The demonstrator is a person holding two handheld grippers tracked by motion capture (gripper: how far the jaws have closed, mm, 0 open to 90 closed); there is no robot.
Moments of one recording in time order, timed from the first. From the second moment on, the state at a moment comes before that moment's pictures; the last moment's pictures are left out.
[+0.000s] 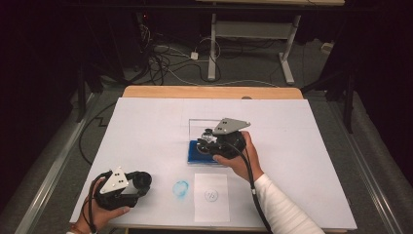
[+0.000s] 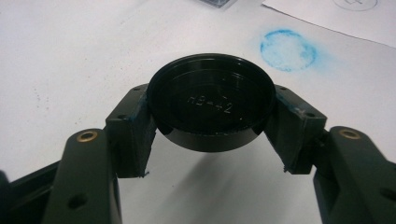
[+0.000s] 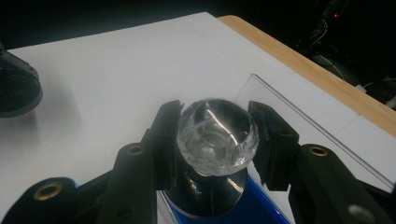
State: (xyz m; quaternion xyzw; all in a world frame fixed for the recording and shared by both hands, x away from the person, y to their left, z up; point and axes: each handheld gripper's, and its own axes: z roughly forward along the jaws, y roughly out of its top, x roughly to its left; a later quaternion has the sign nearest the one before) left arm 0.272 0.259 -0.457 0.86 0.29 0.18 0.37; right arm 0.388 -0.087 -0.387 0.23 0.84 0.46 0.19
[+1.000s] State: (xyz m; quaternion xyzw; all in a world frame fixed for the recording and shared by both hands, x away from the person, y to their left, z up) left arm 0.274 0.257 -0.456 0.87 0.28 0.18 0.37; right arm 0.393 -0.109 -0.379 0.25 0.82 0.46 0.21
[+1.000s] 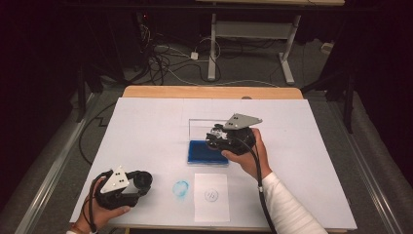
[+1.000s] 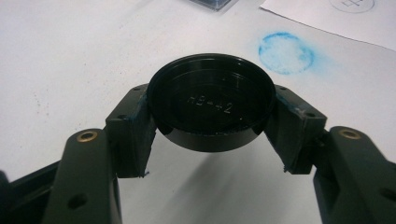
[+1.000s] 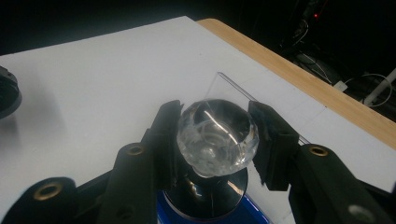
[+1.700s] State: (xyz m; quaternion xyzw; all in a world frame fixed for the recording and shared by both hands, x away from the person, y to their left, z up) left arm 0.275 0.256 -0.456 0.87 0.28 0.18 0.37; right arm 0.409 -0.107 -0.419 0.28 0.85 0.40 0.19
